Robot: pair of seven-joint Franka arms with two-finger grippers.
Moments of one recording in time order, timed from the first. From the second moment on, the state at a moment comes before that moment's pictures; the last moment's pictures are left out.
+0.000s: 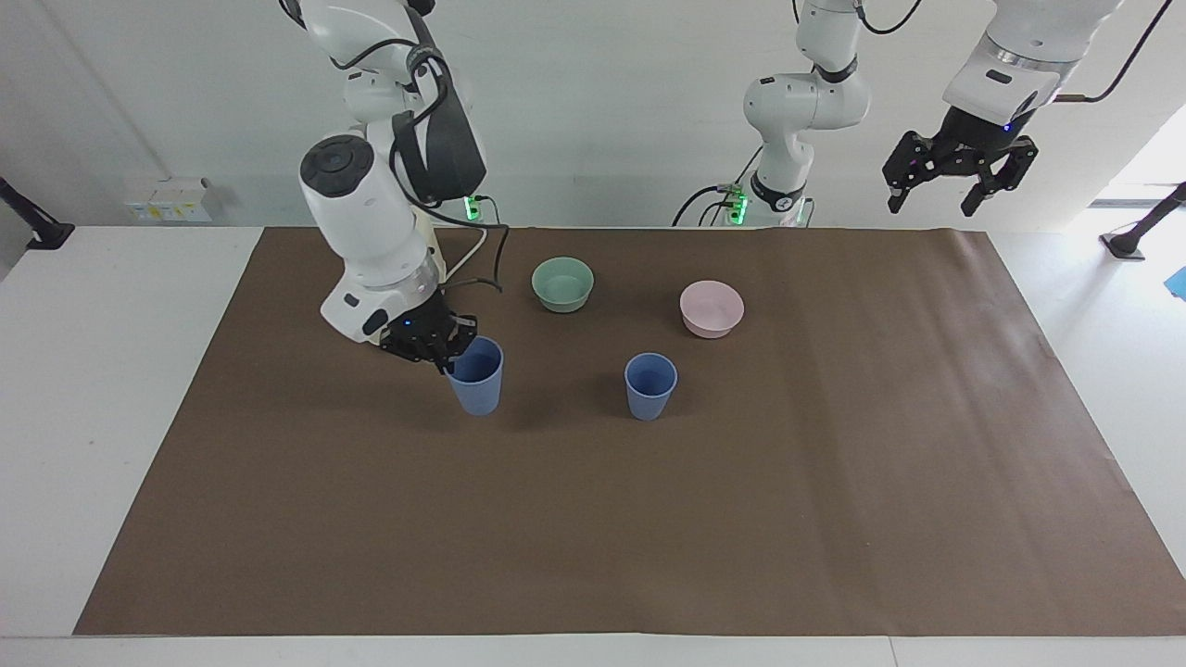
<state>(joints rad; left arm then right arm) -0.03 -0.10 -0.08 -1.54 -0.01 1.47 0.02 0.13 0.27 0.15 -1.56 0.05 1.88 0.18</state>
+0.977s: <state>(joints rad) -0.03 -0.10 -0.08 -1.54 -0.01 1.47 0.02 0.37 0.30 0.21 -1.44 0.06 1.94 0.46</state>
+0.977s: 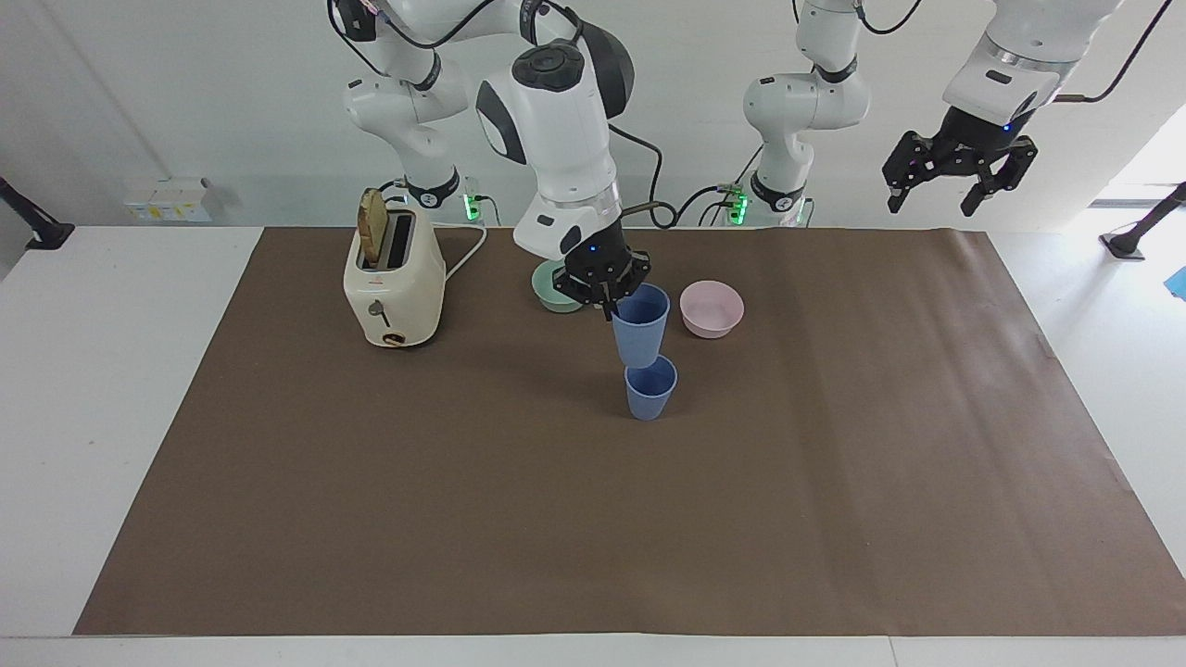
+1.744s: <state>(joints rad) -0.03 -0.10 -0.08 -1.54 -0.01 1.47 0.02 0.40 0.38 0.21 -1.44 0.07 2.00 0.46</state>
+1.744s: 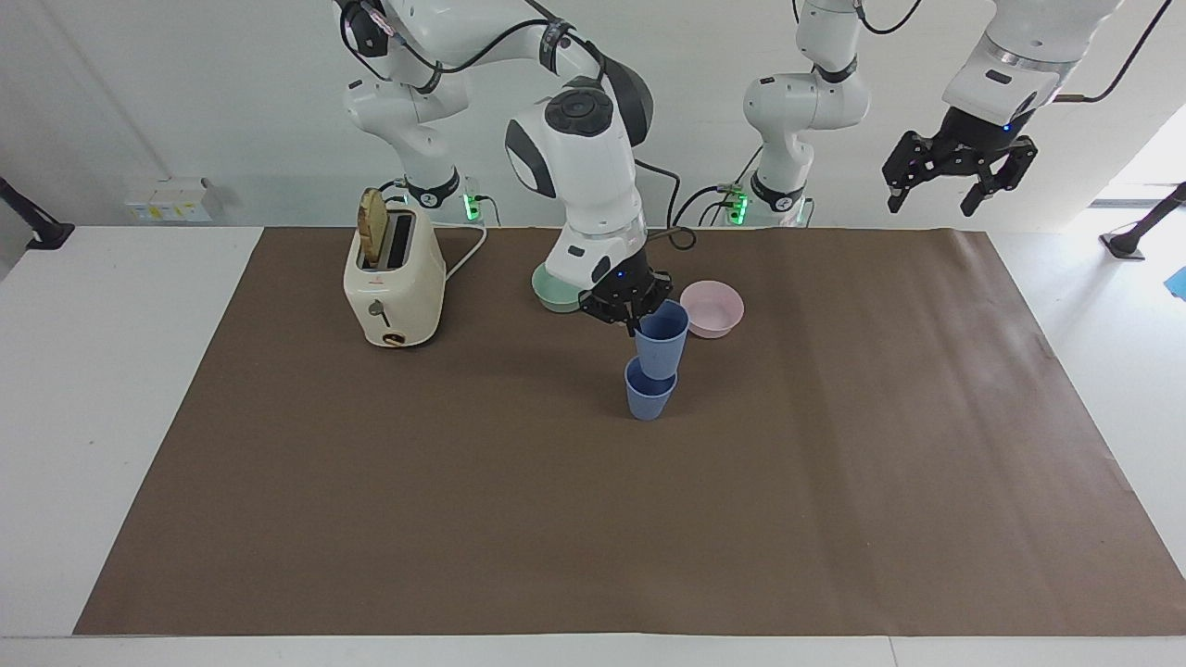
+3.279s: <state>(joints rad) -0.03 -0.10 -0.08 -1.54 -0.01 1.47 0.02 0.39 0.44 0.20 -1.52 0.07 2.10 0.46</state>
